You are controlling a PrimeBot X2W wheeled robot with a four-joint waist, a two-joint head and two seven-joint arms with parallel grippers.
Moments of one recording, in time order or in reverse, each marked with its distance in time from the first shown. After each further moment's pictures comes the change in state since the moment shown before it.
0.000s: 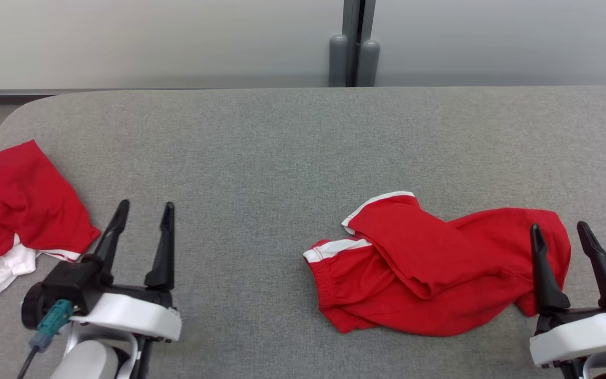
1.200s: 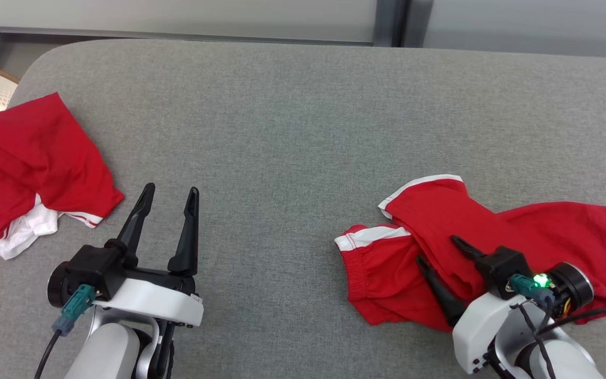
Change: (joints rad) left arm -0.038 -0.120 0.080 0.061 0.107 -0.115 0.000; right arm -0.190 -0.179 0.423 0.201 -0.021 0.000 0.195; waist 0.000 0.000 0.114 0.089
